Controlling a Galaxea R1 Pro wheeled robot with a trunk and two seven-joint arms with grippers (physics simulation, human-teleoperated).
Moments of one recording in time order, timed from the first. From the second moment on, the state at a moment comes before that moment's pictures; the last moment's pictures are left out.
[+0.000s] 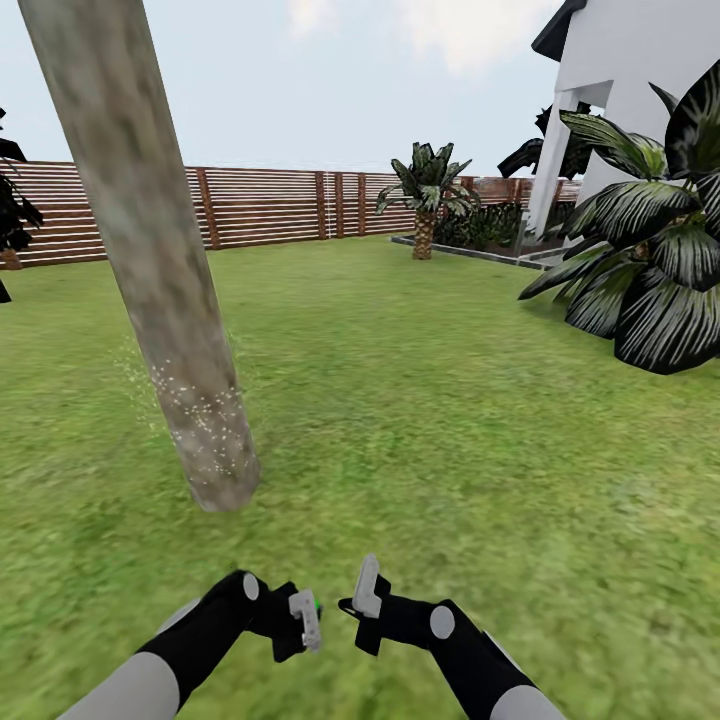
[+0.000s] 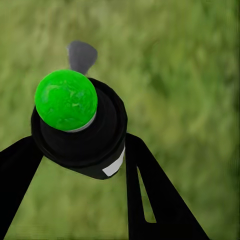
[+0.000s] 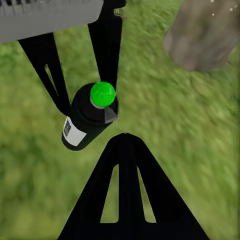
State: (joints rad) left arm -0.58 0.04 -0.44 -0.64 -0.61 0.17 -0.79; right arm -0.52 0.17 0.12 -0.56 0.77 -0.38 0.63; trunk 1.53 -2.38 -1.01
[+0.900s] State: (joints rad) left arm -0.59 0.04 -0.48 -0.63 -0.48 0.09 -0.81; right arm -0.52 0.17 0.12 -0.56 0.77 -0.38 0.62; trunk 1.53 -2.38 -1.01
